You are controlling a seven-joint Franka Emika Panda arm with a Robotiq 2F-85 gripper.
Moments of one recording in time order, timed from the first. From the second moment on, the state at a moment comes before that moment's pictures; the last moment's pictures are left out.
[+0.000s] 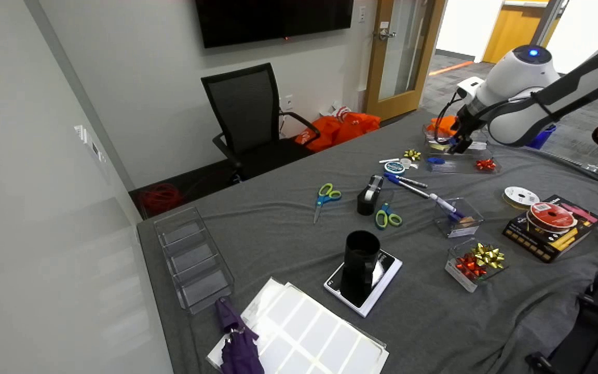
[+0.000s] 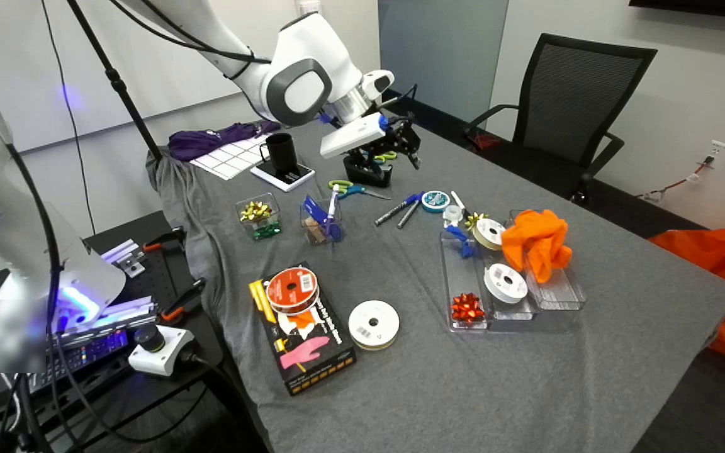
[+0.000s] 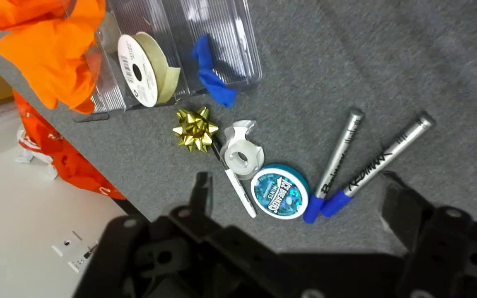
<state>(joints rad) -0.14 0.42 -0.21 -2.07 -0.34 2.98 -0.69</state>
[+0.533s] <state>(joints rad) -0.22 0.64 -0.18 -1.81 -0.44 3.00 -0.80</state>
